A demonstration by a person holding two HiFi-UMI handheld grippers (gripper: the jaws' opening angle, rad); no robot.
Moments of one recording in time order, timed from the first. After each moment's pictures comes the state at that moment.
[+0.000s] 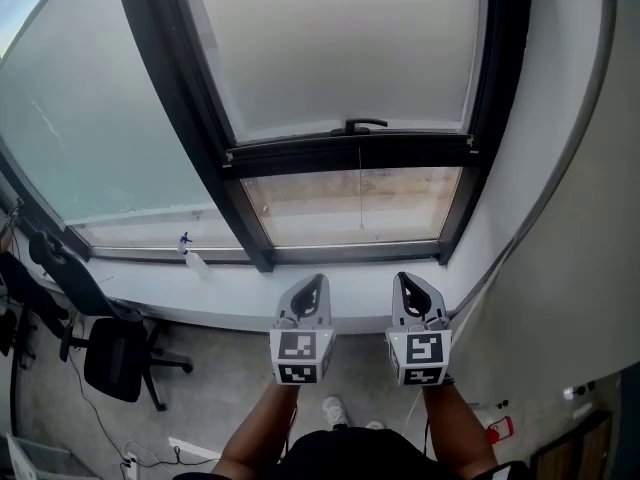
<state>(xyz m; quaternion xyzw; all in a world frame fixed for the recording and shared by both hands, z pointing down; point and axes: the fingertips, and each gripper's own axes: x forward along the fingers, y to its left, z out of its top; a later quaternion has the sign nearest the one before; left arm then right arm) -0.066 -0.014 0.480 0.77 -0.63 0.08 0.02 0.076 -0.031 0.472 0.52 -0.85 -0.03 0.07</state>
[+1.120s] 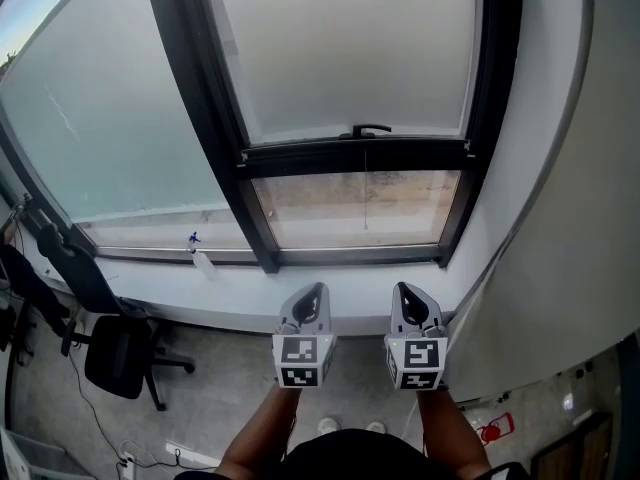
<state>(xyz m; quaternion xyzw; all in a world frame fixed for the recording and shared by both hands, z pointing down) -0.076 0.046 0.484 0.76 -0.64 0.08 0.02 0.071 0.028 0.475 0.53 -0.85 -0.03 0.06</state>
